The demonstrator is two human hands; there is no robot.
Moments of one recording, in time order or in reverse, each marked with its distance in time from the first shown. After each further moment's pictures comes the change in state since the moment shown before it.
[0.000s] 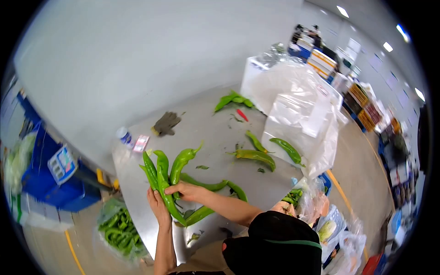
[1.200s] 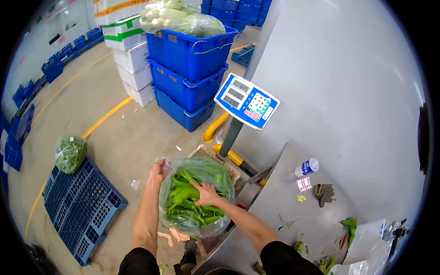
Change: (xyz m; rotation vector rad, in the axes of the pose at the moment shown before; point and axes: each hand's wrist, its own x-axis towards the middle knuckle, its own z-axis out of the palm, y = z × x) left_hand 0.055 -0.368 -0.519 -1.181 0.796 -0.563; right_hand 0.320 0.328 0.164 -1.898 -0.932 0.152
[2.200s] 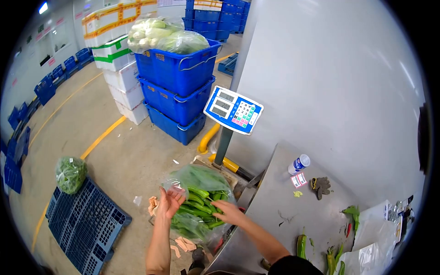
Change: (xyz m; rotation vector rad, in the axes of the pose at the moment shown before) left_hand -0.195 -0.045 0.079 -0.193 -0.308 0.015; right_hand -0.123 -0.005 -0.025 0.186 0.408 -0.219
